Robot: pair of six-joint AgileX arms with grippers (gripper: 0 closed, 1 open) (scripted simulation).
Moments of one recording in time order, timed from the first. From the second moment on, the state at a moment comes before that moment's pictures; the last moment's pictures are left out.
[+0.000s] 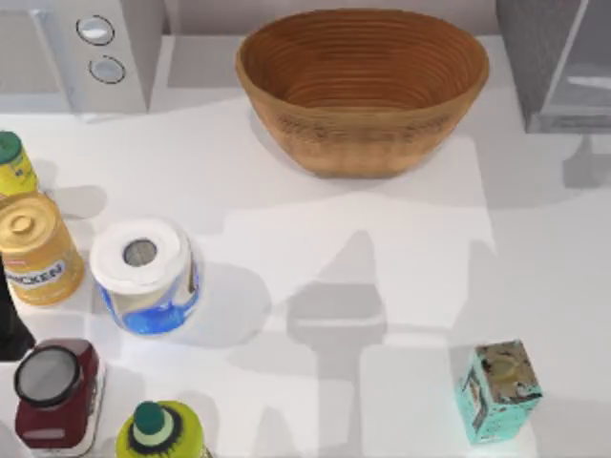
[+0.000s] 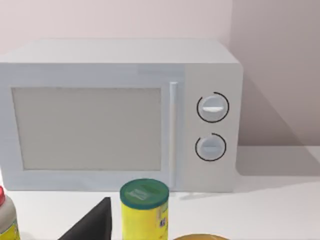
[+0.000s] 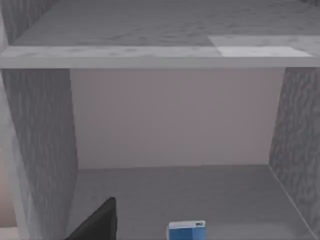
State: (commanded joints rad) left arm 0.00 0.00 0.00 0.00 0.00 0.00; right arm -0.19 1.16 0.72 0.39 -0.08 -0.01
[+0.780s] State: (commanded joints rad) left arm 0.00 0.00 0.00 0.00 0.00 0.00; right arm -0.01 0.02 0.02 0.01 0.00 0.00
